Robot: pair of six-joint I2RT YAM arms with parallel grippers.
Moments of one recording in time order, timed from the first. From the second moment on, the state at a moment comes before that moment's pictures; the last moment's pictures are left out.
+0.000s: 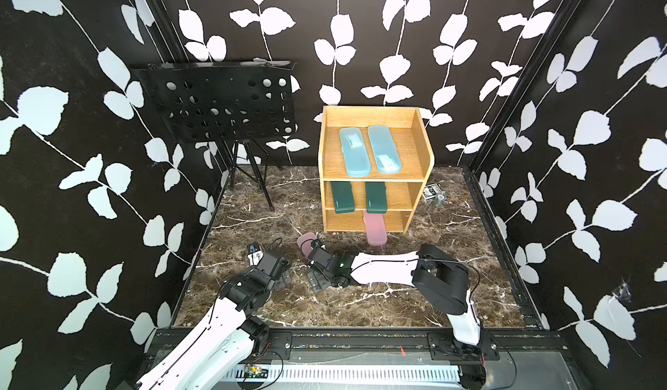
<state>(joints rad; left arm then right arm) -0.55 0.69 0.51 -0.95 -0.43 -0.80 1.18 2.05 1.36 -0.41 0.23 0.54</state>
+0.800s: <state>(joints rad) -0.55 0.67 0.55 -0.96 -0.37 -0.80 1.23 1.45 0.78 -0.26 0.46 0.70</state>
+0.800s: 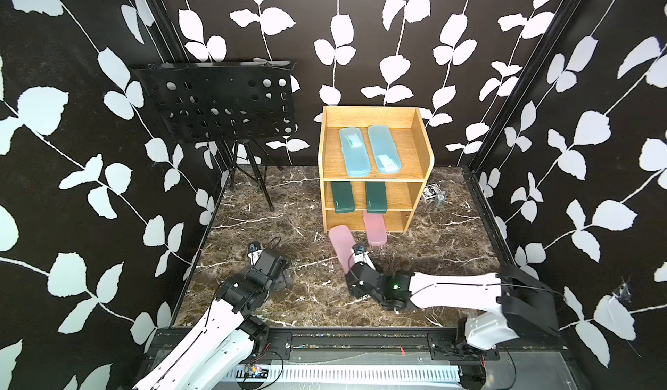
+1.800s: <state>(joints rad) -0.55 0.76 0.55 -0.86 -0.29 -0.78 0.95 1.88 1.14 -0.24 0.36 0.69</state>
